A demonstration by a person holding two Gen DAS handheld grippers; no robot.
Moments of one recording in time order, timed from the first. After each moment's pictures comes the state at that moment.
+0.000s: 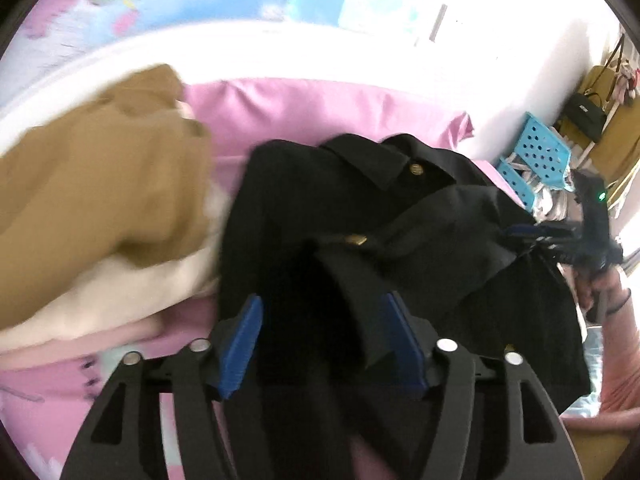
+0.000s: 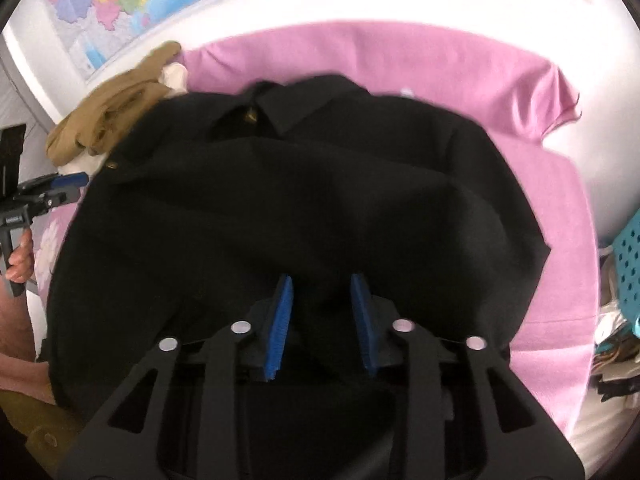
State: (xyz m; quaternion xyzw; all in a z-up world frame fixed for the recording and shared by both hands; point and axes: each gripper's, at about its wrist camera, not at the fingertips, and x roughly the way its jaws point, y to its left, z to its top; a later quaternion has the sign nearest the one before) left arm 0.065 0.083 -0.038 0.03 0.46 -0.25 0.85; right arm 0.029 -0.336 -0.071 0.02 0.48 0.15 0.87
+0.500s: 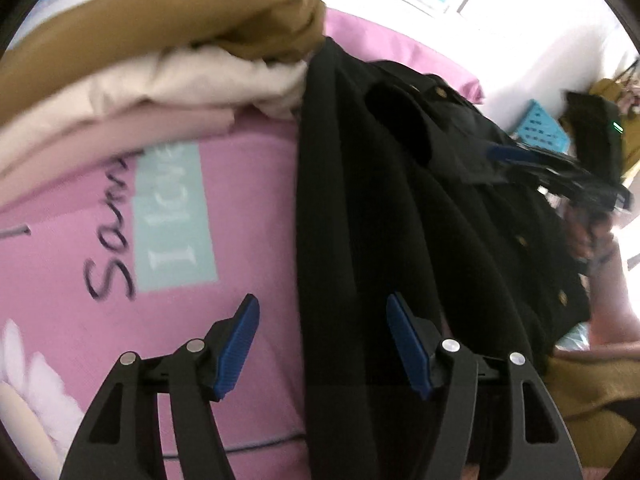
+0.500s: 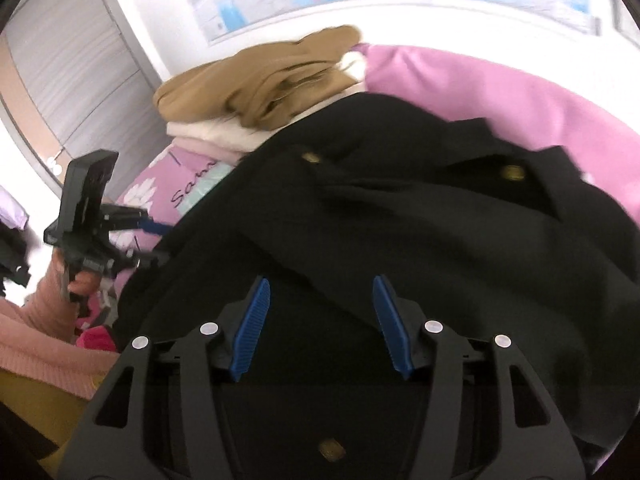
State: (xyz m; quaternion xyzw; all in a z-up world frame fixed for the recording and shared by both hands) left arm -0.011 0.172 -0.101 -0.02 0.52 -0.27 0.81; right arm 0.022 -0.184 -0.053 -0.02 0.44 0.34 0.83
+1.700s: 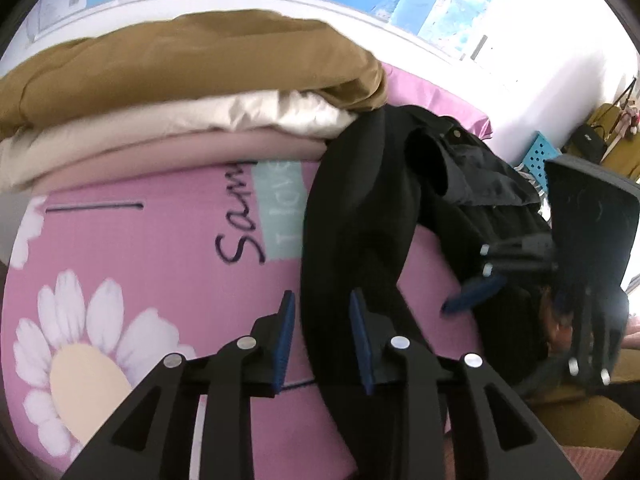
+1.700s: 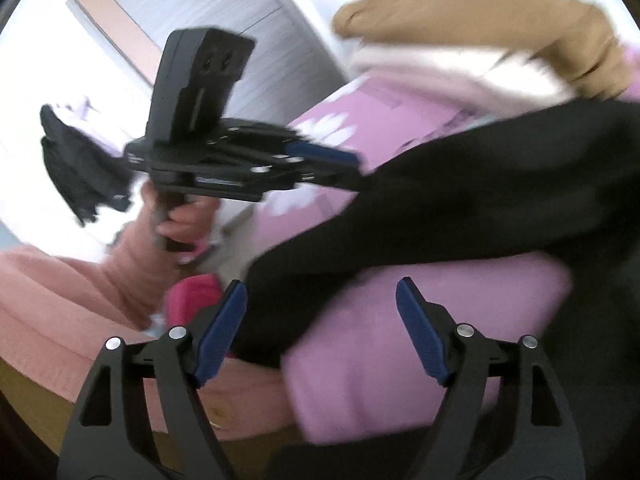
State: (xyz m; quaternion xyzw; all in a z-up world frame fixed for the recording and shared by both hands) left arm -0.043 0.247 -0.070 -0.04 0.48 -0.22 0.85; right arm -0.054 0.011 -0.075 -0.02 0.48 0.58 0.67
